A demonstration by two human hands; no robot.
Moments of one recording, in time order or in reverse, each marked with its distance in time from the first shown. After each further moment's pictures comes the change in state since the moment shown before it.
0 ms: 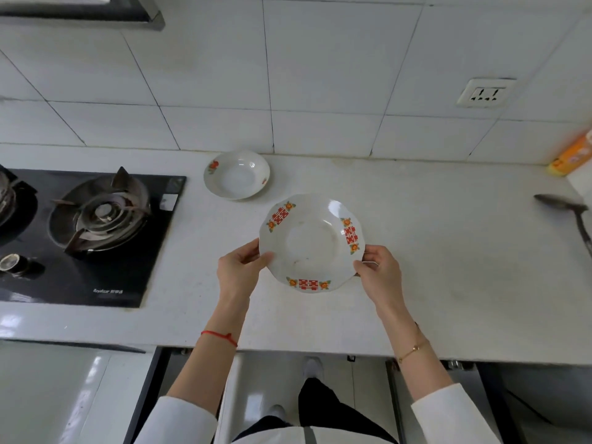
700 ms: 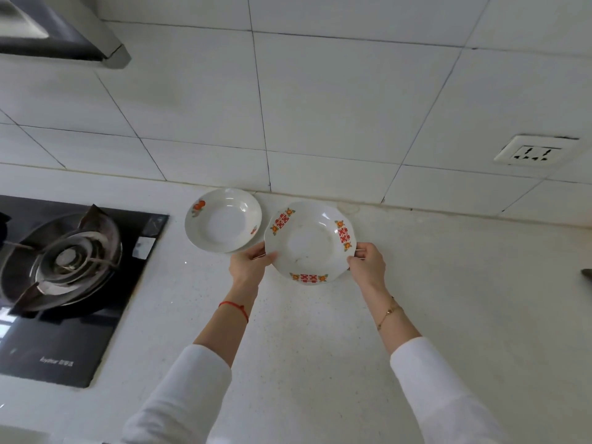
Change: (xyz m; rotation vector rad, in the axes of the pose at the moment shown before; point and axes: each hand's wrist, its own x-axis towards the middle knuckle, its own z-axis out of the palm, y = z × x) left_hand 0.195 0.026 0.105 -0.006 0.117 -0.172; right_hand 0.232 -0.036 0.056 -0.078 -0.054 0.084
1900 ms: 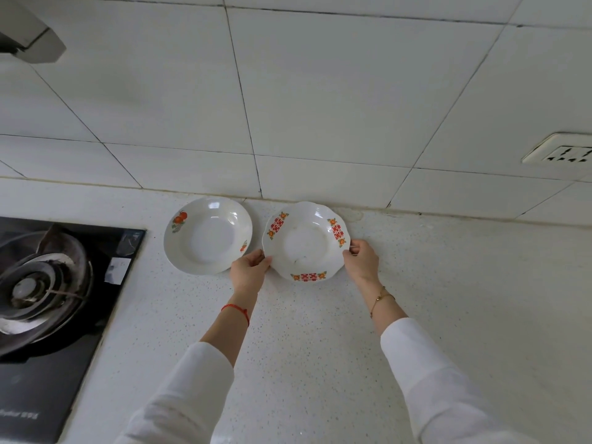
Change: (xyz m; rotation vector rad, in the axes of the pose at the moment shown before) left_hand 0.089 -0.024 0.032 0.107 0.019 -0.048; right_hand 0.090 0.014 0.042 -0.181 -0.011 0.002
